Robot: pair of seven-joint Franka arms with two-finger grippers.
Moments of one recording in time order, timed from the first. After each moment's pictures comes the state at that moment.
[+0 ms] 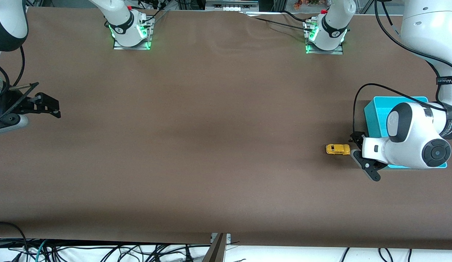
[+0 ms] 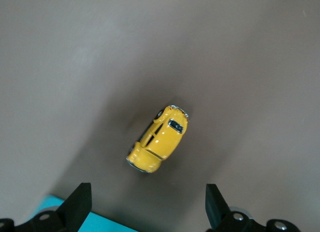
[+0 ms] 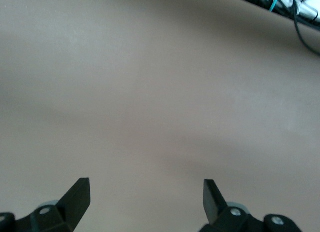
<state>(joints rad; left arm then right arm) 0.04 0.64 -0.04 -1.42 0.02 1.81 1.01 0.12 0.24 -0.11 -1.36 -0.02 1.60 -0.28</state>
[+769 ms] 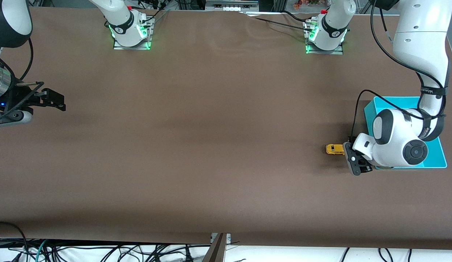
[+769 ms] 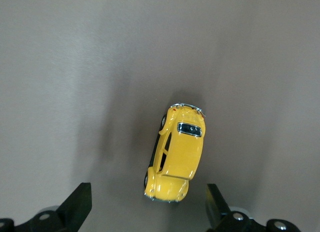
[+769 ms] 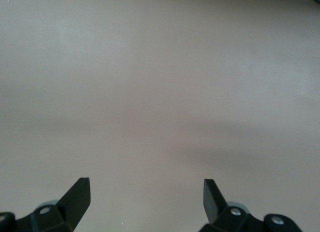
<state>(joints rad) 0.05 0.68 -0.04 -1.59 0.02 2.06 1.30 0.12 0.19 -0.10 -1.46 -0.02 1.60 -0.16</state>
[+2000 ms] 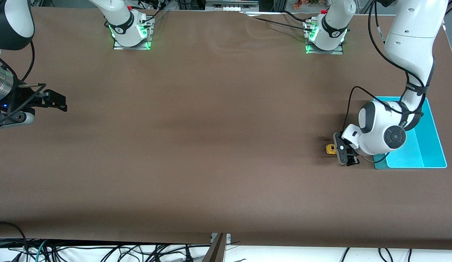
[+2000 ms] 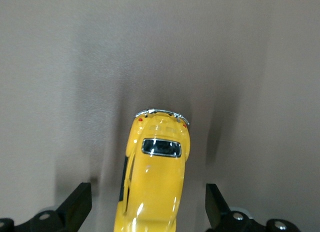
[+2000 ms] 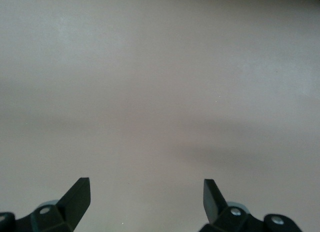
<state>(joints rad) 0.05 0.63 -0.05 -1.85 0.02 2.37 1.40 0.12 0.19 -0.10 -1.47 -0.02 1.60 -0.16</state>
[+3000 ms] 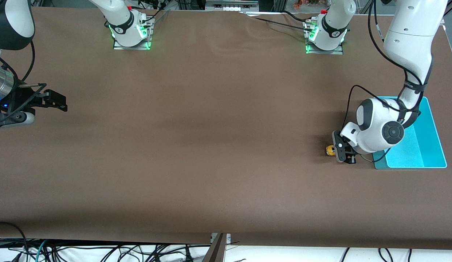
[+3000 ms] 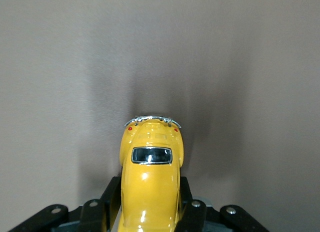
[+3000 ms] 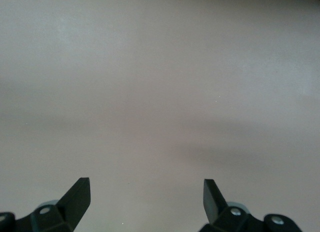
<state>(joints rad) 0.05 0.59 -0.06 -1.87 0.02 2.38 1.44 0.12 0.19 -0.10 -1.47 -0.02 1.60 -0.16</state>
